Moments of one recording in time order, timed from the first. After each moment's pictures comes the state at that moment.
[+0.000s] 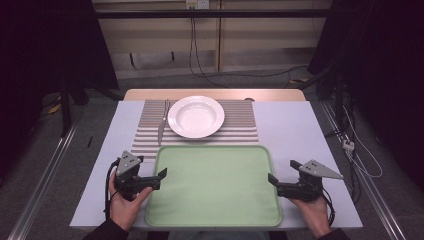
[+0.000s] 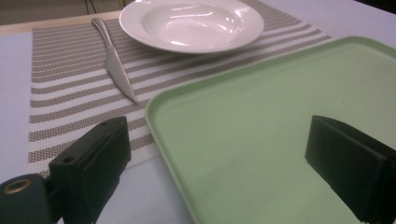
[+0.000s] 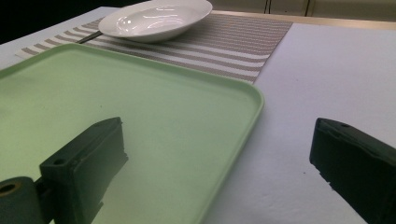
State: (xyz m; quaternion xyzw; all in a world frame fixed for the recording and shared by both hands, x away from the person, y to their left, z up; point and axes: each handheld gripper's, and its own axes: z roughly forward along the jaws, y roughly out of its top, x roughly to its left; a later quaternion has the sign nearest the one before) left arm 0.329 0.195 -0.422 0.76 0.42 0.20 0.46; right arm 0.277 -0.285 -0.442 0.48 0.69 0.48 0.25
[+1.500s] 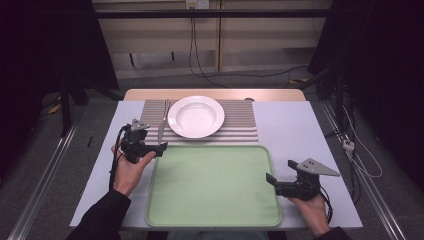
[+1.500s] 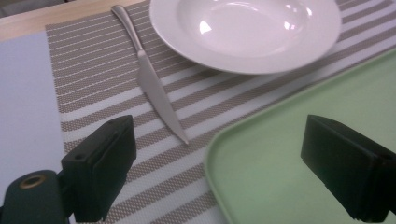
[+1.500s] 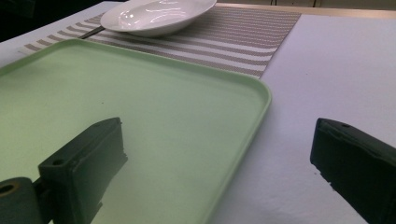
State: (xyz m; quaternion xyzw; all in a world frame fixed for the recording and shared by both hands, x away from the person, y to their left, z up) left arm 0.429 0.188 -0.402 0.80 0.44 0.19 0.37; right arm 0.284 -0.283 -0.445 0.48 0.70 0.48 0.23
